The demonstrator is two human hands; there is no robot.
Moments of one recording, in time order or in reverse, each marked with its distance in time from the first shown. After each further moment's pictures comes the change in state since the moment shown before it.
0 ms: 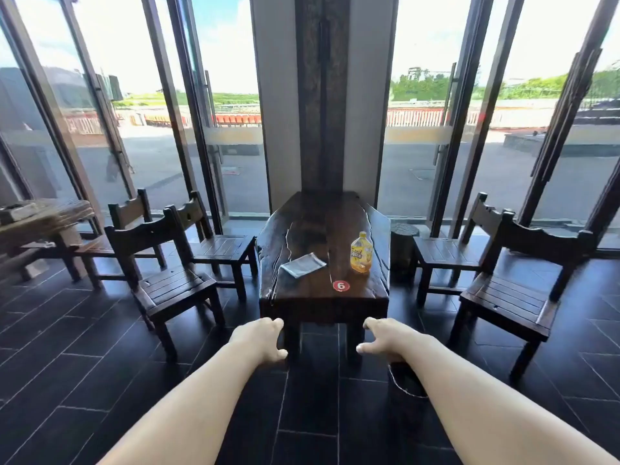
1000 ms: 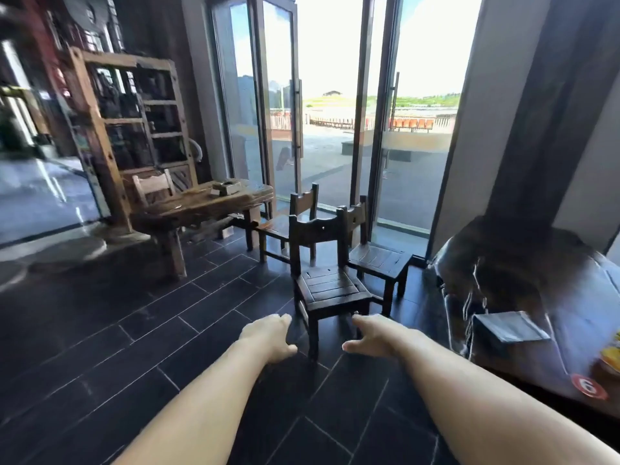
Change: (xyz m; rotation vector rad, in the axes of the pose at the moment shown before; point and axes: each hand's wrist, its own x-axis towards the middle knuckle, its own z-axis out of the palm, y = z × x) left_hand -0.052 -0.453 0.001 -0.203 0.019 -0.532; right_hand 0.196 -0.511 0.032 -0.180 -0.100 -0.527
